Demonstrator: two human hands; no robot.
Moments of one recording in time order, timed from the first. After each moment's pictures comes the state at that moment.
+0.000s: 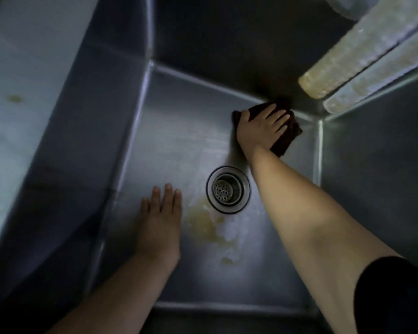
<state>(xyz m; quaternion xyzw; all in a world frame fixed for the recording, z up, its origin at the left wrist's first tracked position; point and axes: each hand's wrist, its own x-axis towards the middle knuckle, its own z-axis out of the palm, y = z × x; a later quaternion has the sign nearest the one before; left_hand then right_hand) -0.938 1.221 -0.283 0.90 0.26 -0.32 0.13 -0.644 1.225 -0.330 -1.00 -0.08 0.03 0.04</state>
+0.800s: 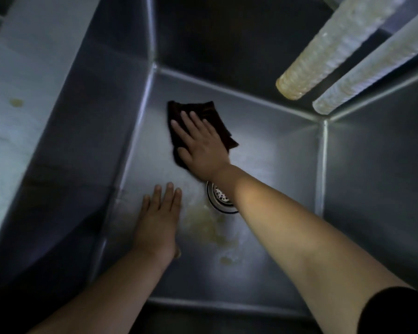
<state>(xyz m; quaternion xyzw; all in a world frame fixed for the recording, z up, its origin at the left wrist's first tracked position) -0.936 1.225 -0.275 0.90 0.27 -0.32 0.16 -0.742 1.238 -0.320 -0.79 -0.61 0.07 -0.02</state>
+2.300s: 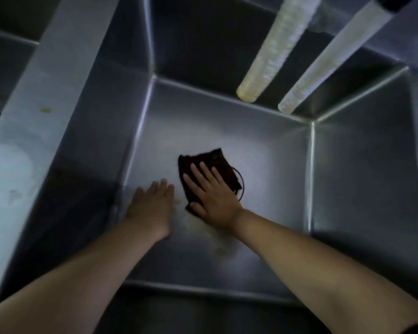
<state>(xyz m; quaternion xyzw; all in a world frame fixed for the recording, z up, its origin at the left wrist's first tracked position) -0.928 1.245 -0.237 0.89 0.24 -0.35 0.15 -0.784 1.127 -0.308 -0.74 -0.66 0.15 -0.02</state>
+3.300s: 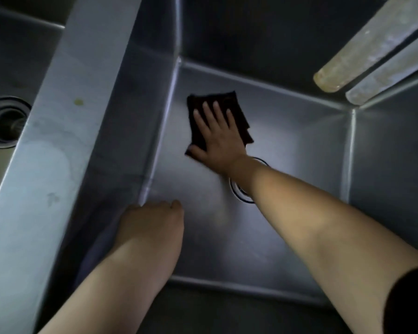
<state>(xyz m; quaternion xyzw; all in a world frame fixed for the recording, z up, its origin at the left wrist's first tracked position) -0.972 1.252 -0.179 0.91 0.26 -0.31 0.08 -0.761 1.251 -0.322 -0.81 -0.58 0.08 -0.03</state>
